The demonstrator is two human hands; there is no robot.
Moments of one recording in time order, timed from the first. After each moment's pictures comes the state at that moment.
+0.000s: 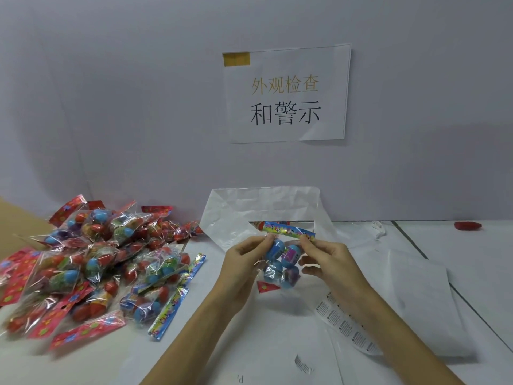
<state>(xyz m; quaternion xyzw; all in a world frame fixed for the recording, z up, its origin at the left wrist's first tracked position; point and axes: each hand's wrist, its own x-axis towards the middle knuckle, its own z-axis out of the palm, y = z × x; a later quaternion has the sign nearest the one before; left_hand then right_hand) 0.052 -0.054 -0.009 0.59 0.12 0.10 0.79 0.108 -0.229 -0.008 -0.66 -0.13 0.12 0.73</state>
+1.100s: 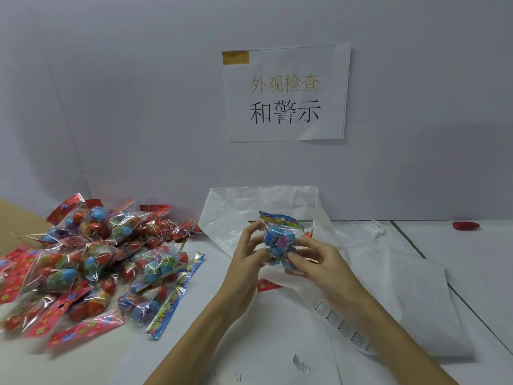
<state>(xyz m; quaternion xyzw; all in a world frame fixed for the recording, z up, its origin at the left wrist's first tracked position) 0.054 -0.062 -0.018 0.63 0.04 0.11 0.77 0.106 -0.226 -0.019 -0.68 -0.19 0.12 0.70</state>
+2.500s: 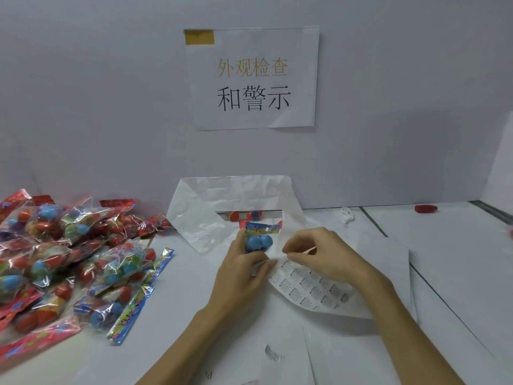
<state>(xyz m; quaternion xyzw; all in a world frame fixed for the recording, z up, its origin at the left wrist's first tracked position) 0.062 -0.079 -0.058 0.91 -0.06 0.24 0.34 0.126 -0.284 0.007 -0.89 -0.25 0.09 0.38</state>
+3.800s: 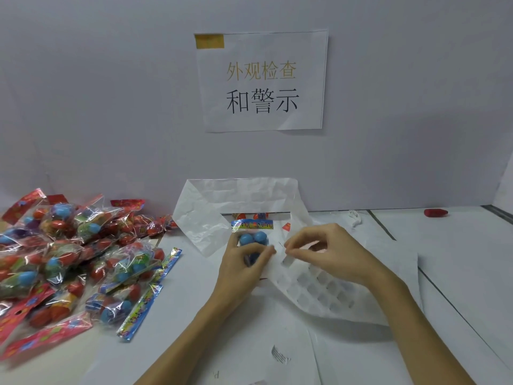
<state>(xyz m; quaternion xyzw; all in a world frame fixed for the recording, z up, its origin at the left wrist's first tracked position) 0.058 -0.079 -0.039 0.80 0.03 0.21 0.57 0.124 -0.285 0.017 -0.82 -0.35 0.06 0.45</state>
